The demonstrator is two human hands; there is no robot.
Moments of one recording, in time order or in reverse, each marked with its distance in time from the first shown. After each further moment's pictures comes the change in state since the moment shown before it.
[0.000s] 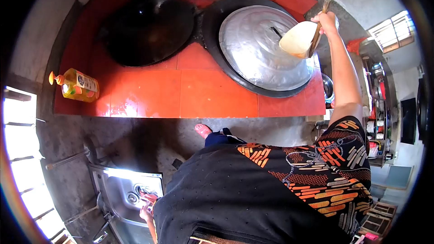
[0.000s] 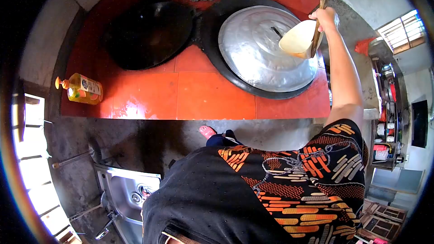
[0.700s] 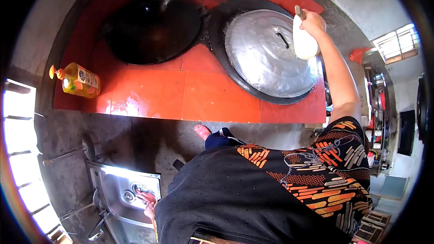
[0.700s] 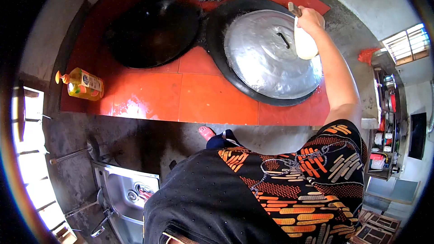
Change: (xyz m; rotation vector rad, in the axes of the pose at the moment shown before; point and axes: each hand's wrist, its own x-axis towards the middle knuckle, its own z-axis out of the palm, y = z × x) left_hand -0.007 -0.014 0.039 0.206 -0.033 0.038; right_hand -0.018 -0.047 0.043 -0.811 -0.136 -0.375
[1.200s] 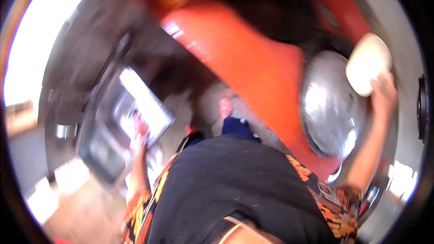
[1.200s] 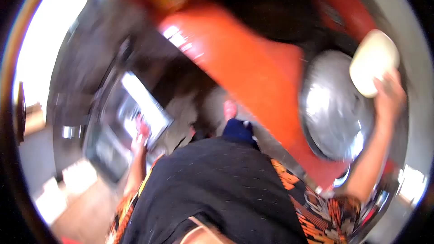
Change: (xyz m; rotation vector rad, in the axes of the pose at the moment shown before) left_hand -0.091 0.106 0.005 -0.588 0.223 -0.247; right_hand -0.054 -0.121 -0.070 0.351 0.256 -0.422
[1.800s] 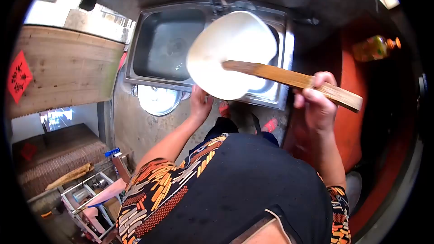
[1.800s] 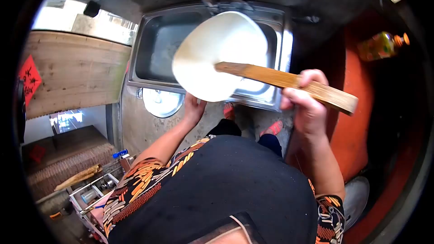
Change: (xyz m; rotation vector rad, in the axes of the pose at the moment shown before) left_hand -0.125 -0.057 -0.021 0.088 0.617 0.625; right_hand -0.246 -0.487 0.080 1.771 -1.524 -0.261
